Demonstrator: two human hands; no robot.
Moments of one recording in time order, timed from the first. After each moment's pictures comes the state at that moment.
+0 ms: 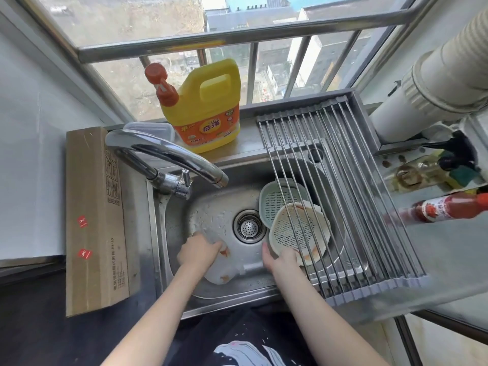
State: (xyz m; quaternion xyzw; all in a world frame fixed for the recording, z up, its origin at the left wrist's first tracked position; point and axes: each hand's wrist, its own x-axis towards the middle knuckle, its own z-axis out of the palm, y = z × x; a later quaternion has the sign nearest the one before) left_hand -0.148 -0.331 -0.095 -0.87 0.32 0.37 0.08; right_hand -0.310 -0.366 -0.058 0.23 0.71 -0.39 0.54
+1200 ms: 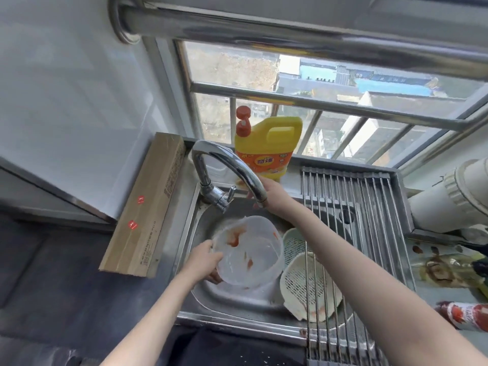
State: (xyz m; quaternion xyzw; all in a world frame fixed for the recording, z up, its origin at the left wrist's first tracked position) left_hand -0.135 -0.305 -0.031 -0.80 0.18 0.51 -0.25; right_hand -0.219 -0.505 0.024 -0.81 0.31 -0.02 0.50
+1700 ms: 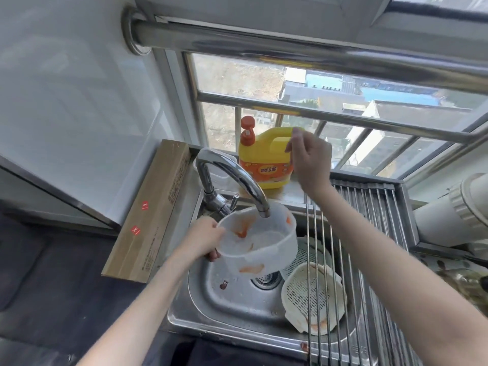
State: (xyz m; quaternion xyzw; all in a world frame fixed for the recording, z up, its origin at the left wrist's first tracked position) left_hand -0.113 -0.346 0.037 -0.83 0.23 0.45 -0.25; right_hand -0.216 -0.552 0.084 -0.78 0.34 -0.40 0.33
